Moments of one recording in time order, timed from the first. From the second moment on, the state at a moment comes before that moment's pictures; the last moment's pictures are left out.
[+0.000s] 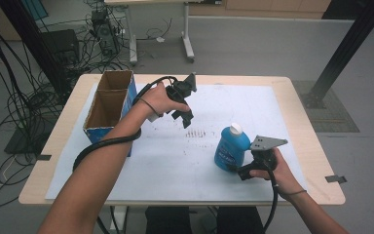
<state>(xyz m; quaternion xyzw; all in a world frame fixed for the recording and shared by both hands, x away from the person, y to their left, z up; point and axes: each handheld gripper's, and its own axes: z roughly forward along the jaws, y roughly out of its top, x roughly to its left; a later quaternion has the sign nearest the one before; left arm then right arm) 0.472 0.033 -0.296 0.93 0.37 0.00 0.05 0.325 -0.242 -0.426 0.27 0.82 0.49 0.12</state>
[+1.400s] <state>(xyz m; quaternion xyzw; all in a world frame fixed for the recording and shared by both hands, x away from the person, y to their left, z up) 0.472 0.035 -0.298 0.93 0.37 -0.01 0.05 0.323 -0.234 -0.433 0.28 0.80 0.52 0.12</state>
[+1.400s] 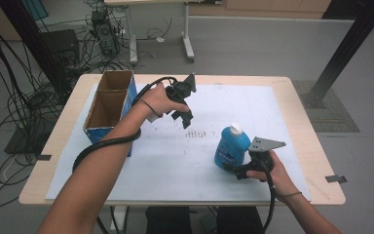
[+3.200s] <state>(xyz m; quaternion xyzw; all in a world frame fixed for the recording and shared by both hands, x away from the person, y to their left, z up) 0.470 0.038 -0.297 0.93 0.37 -0.01 0.06 0.320 -0.231 -0.435 0.27 0.79 0.52 0.16</state>
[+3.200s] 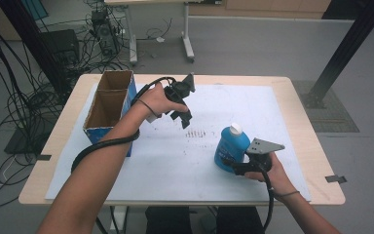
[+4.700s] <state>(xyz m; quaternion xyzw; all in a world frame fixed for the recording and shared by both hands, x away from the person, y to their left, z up) 0.476 0.043 -0.293 0.92 0.38 0.00 0.06 0.321 -0.231 -0.434 0.26 0.80 0.52 0.16</state>
